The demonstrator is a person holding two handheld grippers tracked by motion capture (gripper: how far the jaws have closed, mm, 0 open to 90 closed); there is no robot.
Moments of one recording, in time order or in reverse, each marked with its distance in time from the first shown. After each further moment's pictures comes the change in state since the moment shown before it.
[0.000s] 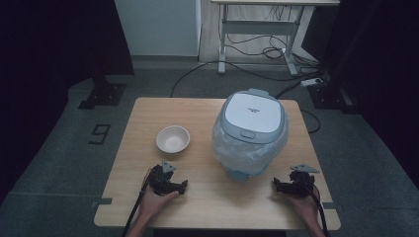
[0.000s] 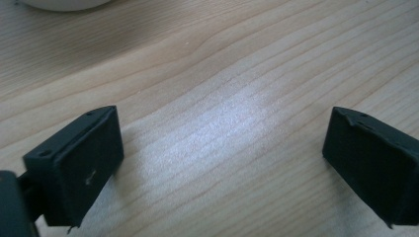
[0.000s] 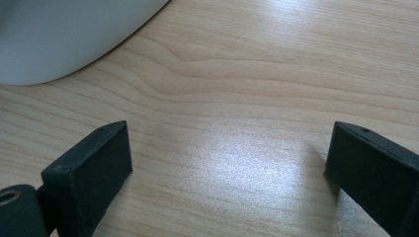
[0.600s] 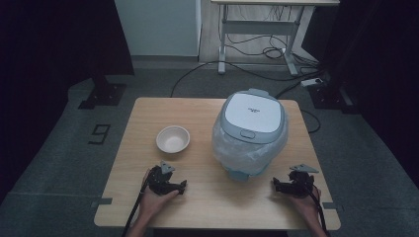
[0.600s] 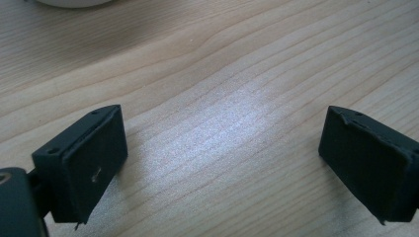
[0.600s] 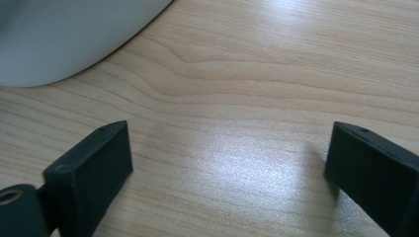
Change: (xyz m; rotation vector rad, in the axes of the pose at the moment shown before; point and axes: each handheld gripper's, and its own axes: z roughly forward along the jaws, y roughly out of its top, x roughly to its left) left arm 0.000 -0.003 -0.003 -0.007 0.009 -0.011; right arm 0.002 0.001 0.000 -0.001 -0.002 0.000
